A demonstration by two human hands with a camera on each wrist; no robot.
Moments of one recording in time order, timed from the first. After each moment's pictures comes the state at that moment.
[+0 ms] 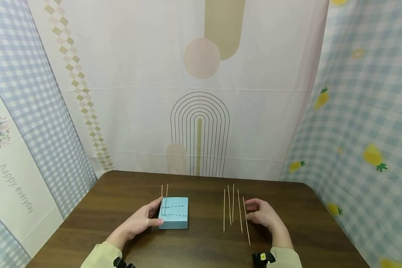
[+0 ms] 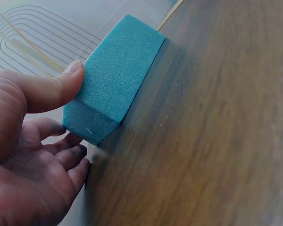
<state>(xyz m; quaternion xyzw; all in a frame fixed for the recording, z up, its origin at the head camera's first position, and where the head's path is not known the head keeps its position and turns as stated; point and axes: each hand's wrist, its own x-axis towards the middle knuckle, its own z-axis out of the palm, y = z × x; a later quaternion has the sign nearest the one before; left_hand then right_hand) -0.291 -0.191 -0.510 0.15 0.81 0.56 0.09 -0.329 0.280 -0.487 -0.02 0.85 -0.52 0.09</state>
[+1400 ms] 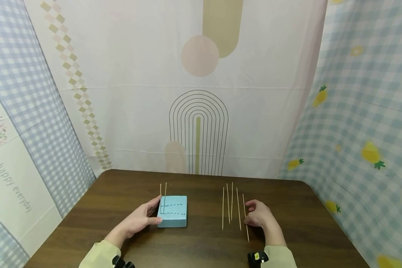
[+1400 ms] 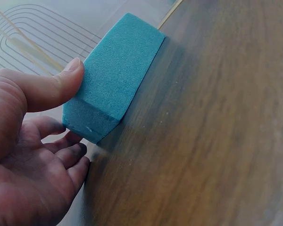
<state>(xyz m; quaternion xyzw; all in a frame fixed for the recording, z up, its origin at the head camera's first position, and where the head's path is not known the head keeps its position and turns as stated) -0.291 -0.192 -0.511 0.14 0.82 0.55 0.09 -0.325 0.263 -0.494 0.05 0.86 -0.50 0.09</state>
